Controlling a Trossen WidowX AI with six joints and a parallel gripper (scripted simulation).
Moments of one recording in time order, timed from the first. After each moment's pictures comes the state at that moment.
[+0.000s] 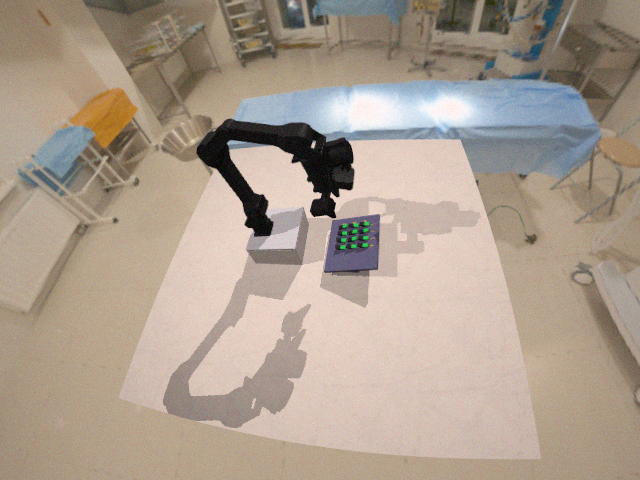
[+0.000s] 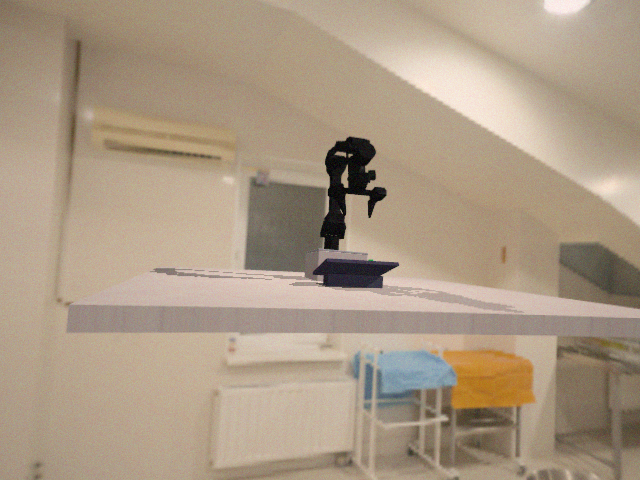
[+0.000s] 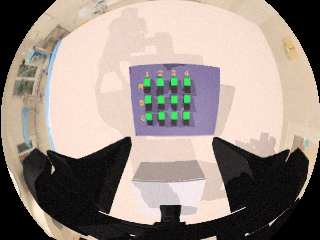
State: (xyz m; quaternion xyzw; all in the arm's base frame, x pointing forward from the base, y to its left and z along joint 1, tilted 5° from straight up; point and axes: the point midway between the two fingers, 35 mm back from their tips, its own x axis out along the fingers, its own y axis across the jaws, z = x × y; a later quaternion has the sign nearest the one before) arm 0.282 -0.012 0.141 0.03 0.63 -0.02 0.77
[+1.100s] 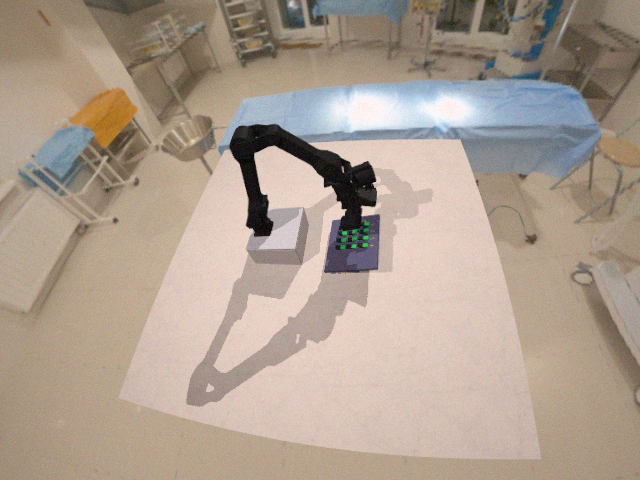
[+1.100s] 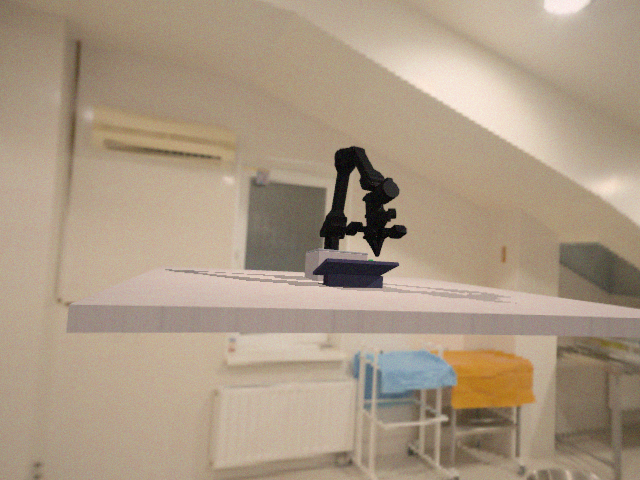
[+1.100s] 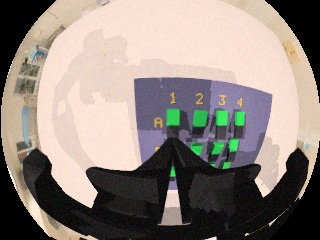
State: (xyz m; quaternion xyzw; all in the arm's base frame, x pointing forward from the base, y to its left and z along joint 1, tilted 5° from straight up) arm 0.344 0.038 0.015 0.03 0.61 -0.01 0.79
